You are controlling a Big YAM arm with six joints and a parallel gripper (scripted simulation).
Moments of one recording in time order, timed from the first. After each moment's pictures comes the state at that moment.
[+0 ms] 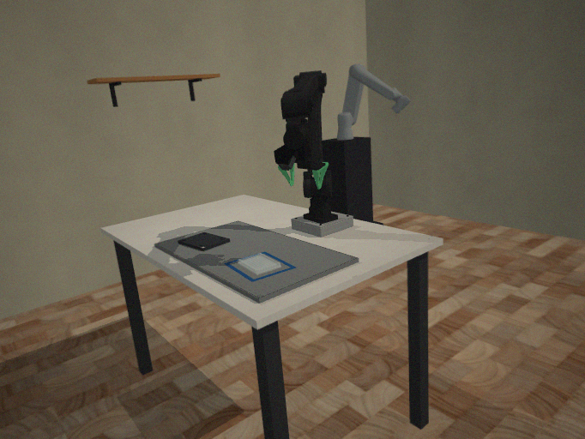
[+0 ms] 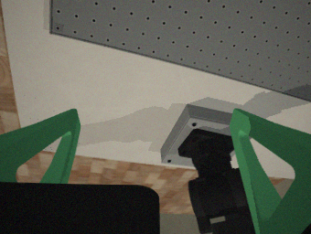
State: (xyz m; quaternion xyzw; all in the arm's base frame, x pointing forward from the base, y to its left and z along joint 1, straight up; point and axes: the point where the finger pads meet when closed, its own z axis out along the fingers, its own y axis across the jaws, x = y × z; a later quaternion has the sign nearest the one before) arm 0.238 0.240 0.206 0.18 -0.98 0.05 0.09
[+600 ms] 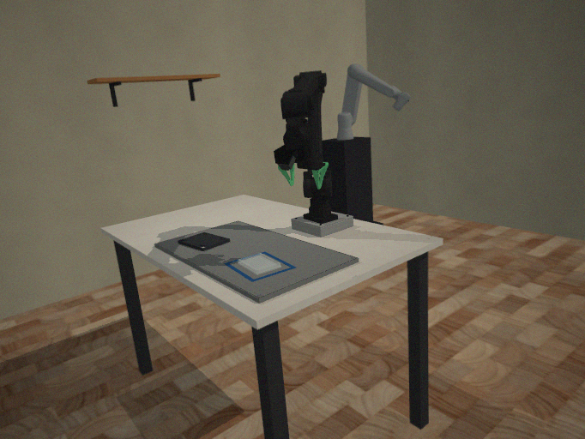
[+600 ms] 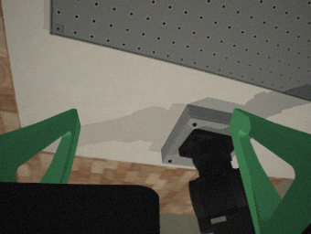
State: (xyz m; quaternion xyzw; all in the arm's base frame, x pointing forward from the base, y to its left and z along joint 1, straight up) arm 0.238 0.240 0.206 0.18 -0.98 0.05 0.09
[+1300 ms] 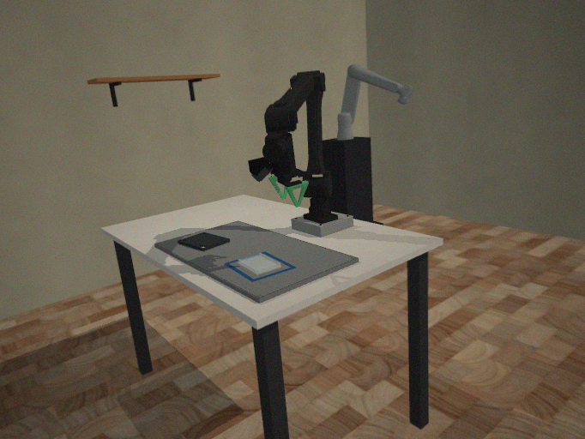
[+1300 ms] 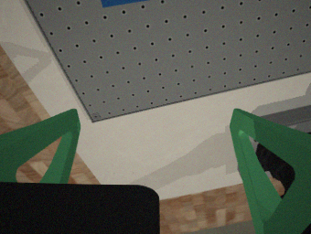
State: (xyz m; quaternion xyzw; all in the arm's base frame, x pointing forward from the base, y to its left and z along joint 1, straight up) arm 0.293 0.235 0.169 -0.09 -0.99 0.03 0.05
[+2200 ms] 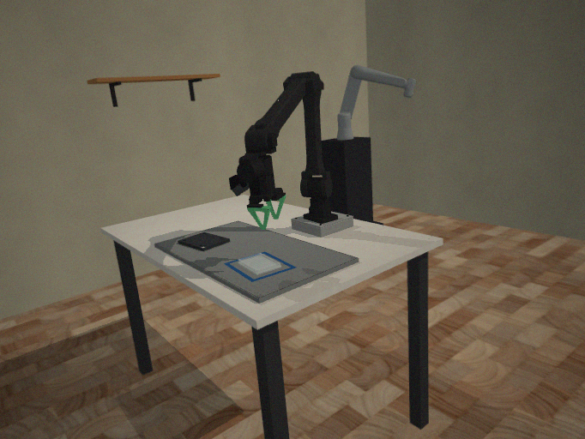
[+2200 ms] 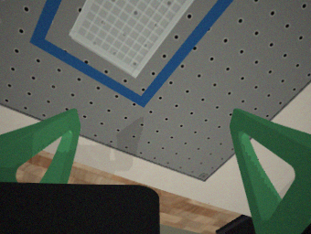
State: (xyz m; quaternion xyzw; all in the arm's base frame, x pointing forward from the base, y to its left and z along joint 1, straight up) arm 0.357 0.208 0.110 -0.47 -0.88 0.01 0.01
